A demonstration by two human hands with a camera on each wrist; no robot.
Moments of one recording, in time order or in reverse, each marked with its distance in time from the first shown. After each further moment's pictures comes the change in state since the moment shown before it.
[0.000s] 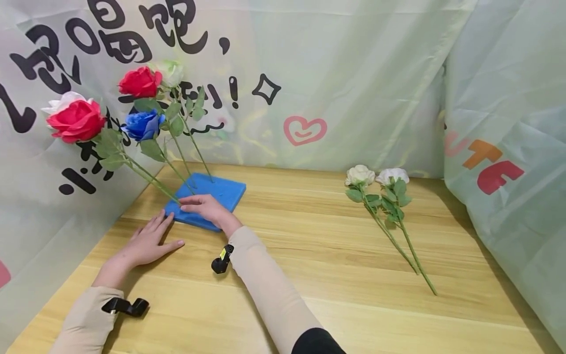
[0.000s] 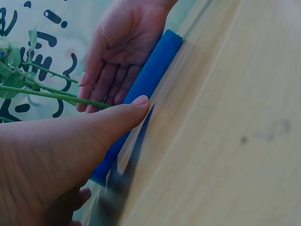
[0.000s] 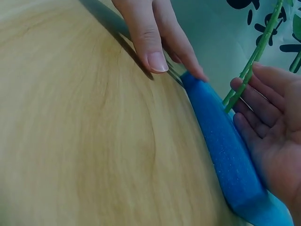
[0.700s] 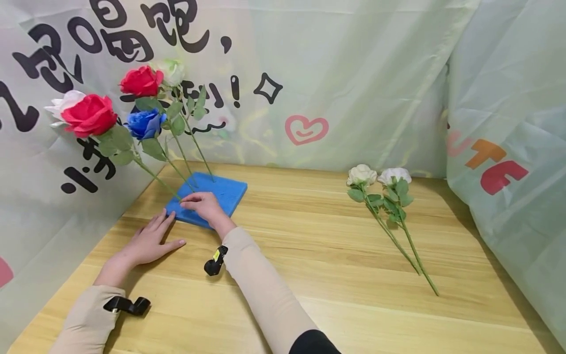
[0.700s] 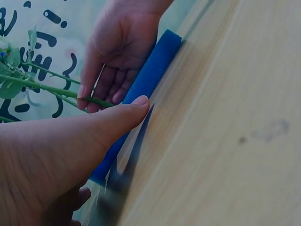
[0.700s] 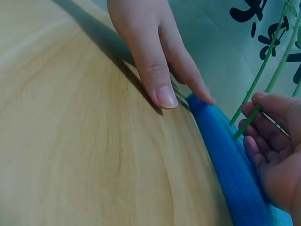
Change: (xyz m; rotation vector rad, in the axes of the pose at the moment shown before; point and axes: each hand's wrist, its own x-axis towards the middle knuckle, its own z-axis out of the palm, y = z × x) left_hand 0.000 0.000 0.000 0.020 -0.003 -0.002; right_hand 0.005 -0.003 0.015 0.009 0.229 0.020
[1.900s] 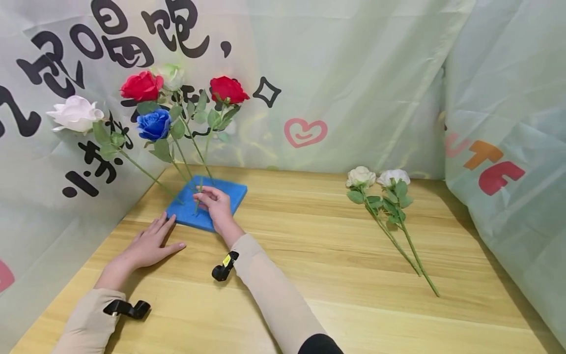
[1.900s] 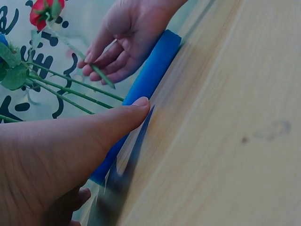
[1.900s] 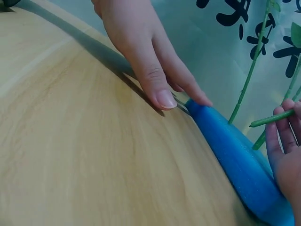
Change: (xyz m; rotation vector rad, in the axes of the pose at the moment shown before) left_hand 0.001 -0.002 0.004 -0.023 0.016 0.001; right_hand -0.003 0.013 -0.009 0.561 0.206 -0.172
